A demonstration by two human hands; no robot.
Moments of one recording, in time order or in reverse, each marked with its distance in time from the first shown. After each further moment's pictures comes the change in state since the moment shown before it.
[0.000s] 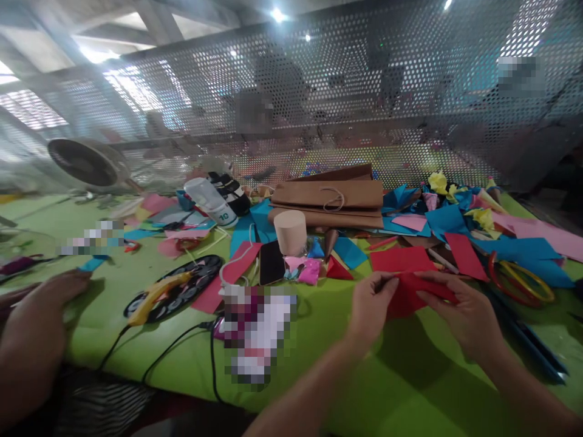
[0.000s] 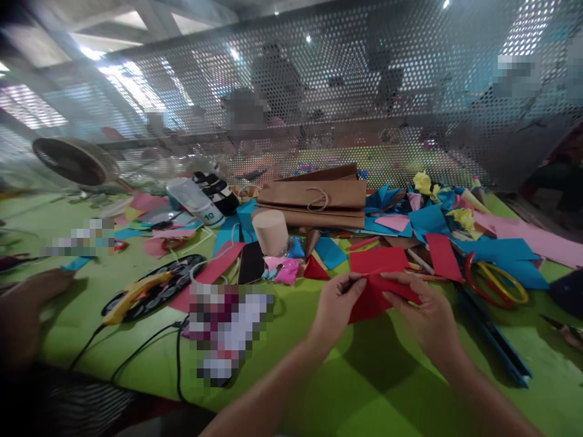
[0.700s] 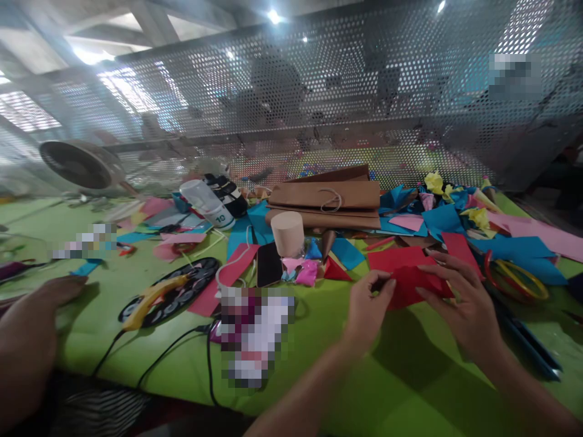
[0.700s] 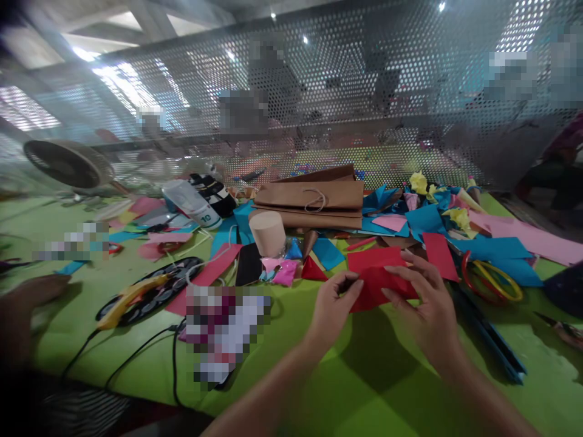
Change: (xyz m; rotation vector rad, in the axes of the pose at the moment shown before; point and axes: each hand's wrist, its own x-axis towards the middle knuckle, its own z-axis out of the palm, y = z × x) left_hand -0.001 0.005 -0.004 0.143 0.004 0.105; right_hand 0.006 0.001 -0.009 -0.267 0.136 -0.400
